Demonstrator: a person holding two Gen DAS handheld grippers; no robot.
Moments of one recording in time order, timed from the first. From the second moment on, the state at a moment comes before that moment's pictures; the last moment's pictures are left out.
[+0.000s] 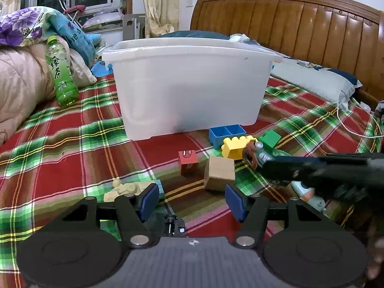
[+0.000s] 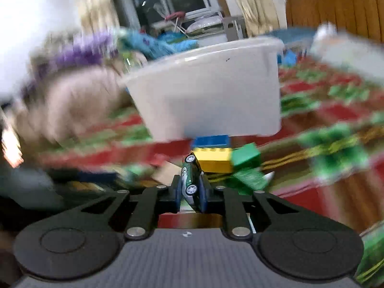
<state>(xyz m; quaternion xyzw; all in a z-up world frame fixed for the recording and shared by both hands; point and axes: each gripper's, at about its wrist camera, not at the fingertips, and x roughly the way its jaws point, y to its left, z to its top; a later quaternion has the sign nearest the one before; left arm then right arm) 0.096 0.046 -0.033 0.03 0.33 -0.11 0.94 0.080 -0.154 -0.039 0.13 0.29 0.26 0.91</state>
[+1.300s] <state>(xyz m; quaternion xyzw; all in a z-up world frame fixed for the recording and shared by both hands) 0.138 0.011 -0.043 0.02 0.37 -0.17 0.91 0.073 -0.109 -0.065 -0.15 0.28 0.18 0.93</state>
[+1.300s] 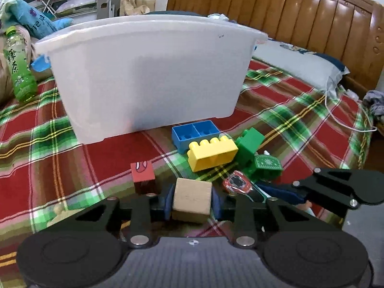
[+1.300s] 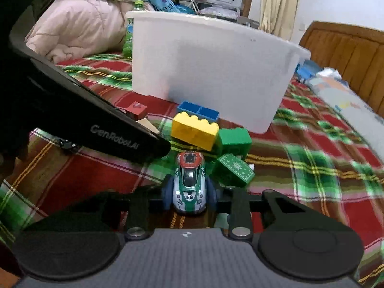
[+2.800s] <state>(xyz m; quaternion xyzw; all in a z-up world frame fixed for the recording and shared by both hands) 0.237 0.053 0.079 -0.02 0.26 -0.11 0.96 0.204 -0.111 0.052 -0.13 0.18 0.15 0.96</state>
